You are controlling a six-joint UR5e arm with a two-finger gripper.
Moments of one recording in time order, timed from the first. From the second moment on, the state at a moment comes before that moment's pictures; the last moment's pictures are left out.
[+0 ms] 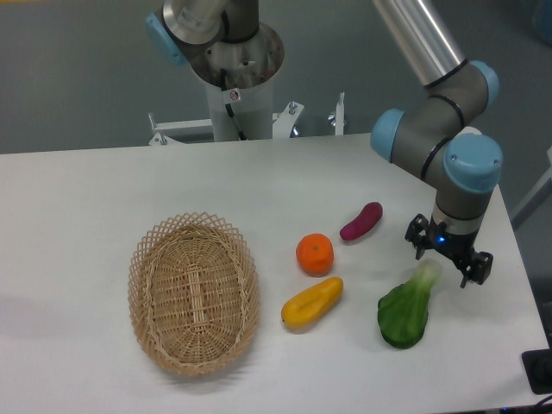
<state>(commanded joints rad) 2.74 -2.17 -1.55 -0.79 1.54 1.53</state>
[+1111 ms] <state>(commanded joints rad) 2.73 -2.18 -1.58 -0.76 1.54 1.47</state>
